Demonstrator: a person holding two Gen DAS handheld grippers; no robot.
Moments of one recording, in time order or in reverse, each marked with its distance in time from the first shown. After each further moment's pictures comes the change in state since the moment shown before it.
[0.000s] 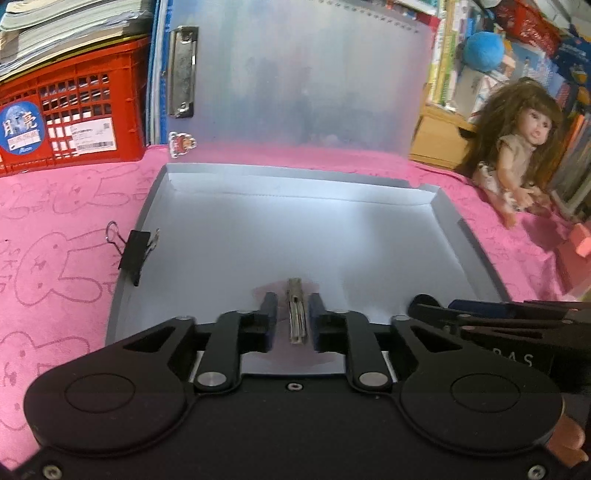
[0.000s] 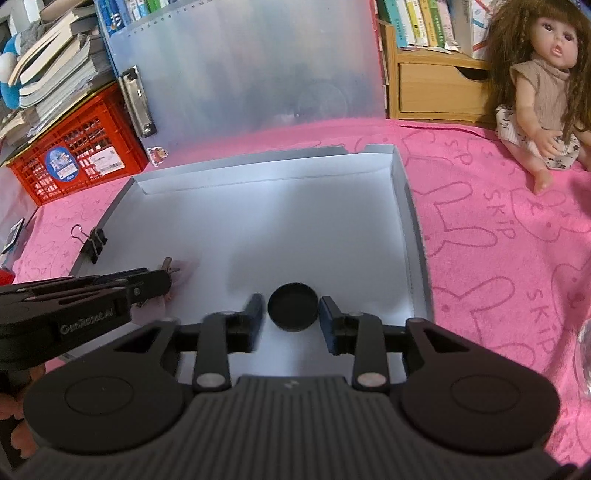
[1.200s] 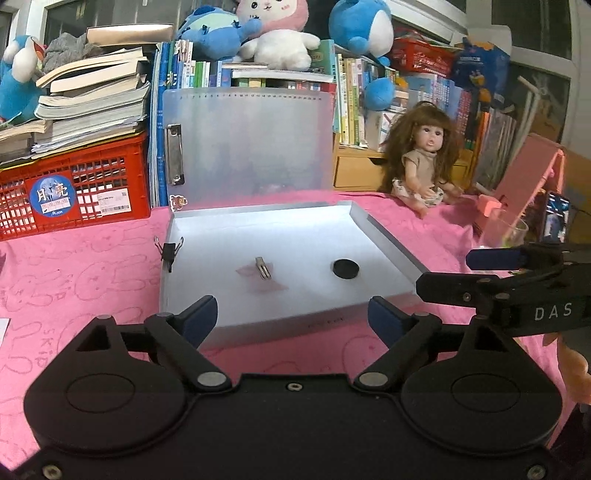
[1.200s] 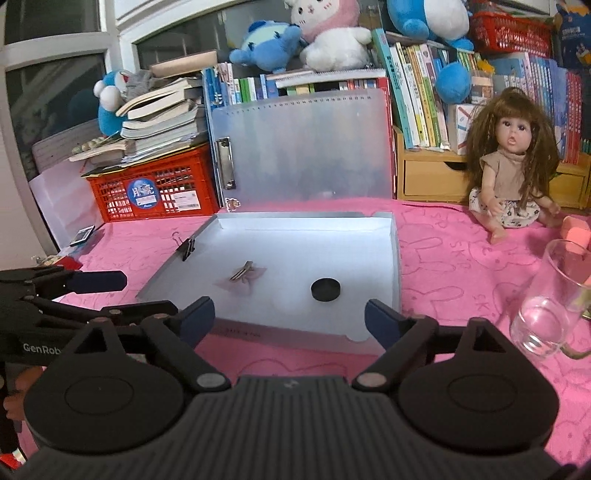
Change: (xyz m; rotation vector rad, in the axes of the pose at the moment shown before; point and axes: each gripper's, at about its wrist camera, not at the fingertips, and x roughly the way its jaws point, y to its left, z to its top) left arm -0.159 -0.006 -0.097 0.189 -0.238 -0.084; right arm -0.142 0.023 -0.088 -0.150 -0.310 0.061
